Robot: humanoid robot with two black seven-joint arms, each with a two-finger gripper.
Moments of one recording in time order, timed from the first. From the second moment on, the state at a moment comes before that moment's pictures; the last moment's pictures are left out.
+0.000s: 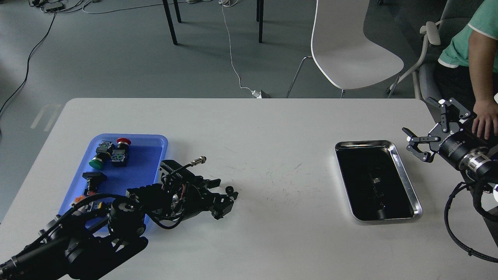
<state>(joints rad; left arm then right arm) -0.41 0.35 -0.57 -1.33 2.18 -0.26 -0.07 0.53 -0.72 0.58 0.84 0.17 0.49 0.18</state>
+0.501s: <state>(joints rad) -0.39 0.34 -0.56 -1.31 2.18 -0.26 -0.07 0.53 -0.72 0.58 0.85 0.17 0.49 0.18</state>
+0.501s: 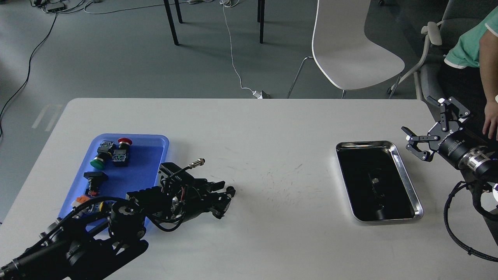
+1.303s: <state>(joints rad) -0.39 0.45 -0.58 -1.33 2.18 -0.24 -0.07 0.53 -0.72 0.58 0.84 0.17 0.49 0.18</state>
